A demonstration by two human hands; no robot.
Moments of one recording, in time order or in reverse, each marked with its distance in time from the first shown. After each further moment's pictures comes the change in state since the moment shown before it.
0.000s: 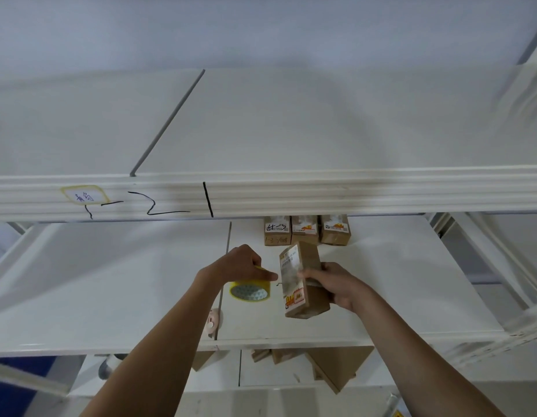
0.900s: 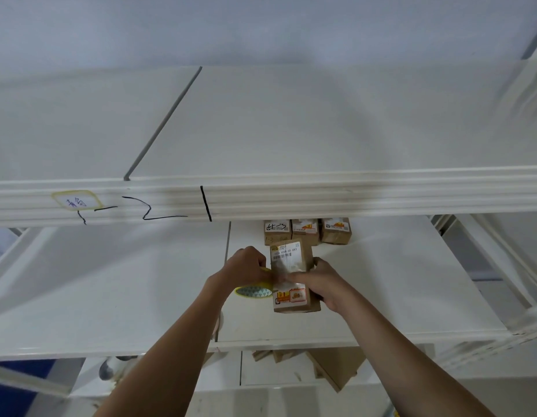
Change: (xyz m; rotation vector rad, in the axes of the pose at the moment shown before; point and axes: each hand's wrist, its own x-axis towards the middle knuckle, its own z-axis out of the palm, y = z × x) left_hand 0.011 0.003 0.018 0.022 0.136 0.029; right_hand 0.004 -0.008 0.032 -0.017 0.114 -0.029
